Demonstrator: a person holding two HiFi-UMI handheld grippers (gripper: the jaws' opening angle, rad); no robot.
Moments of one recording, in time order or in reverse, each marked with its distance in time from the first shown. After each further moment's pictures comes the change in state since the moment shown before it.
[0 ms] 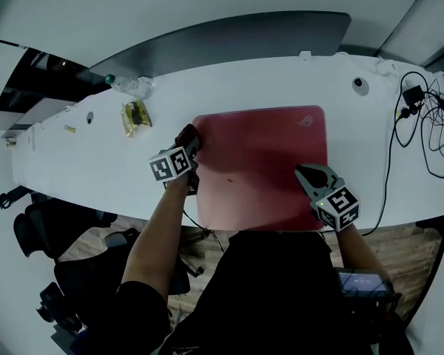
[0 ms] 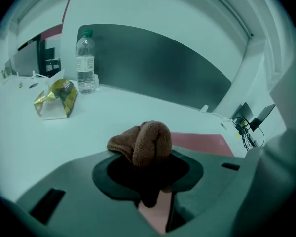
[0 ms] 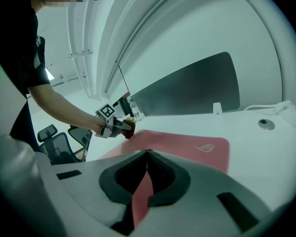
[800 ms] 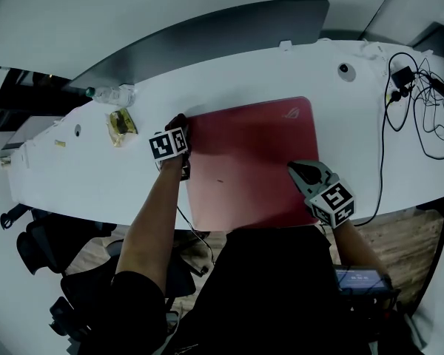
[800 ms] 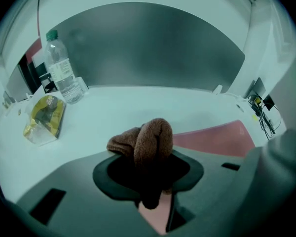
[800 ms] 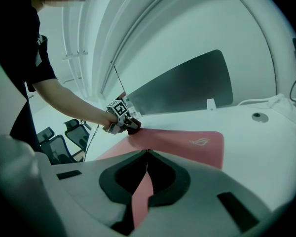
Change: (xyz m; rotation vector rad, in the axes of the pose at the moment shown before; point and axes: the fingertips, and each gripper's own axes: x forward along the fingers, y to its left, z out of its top) left arm 0.053 -0.001 0.021 0.153 0.165 0.153; right arm -0.008 -0.006 -0.011 0.045 0.001 -0.029
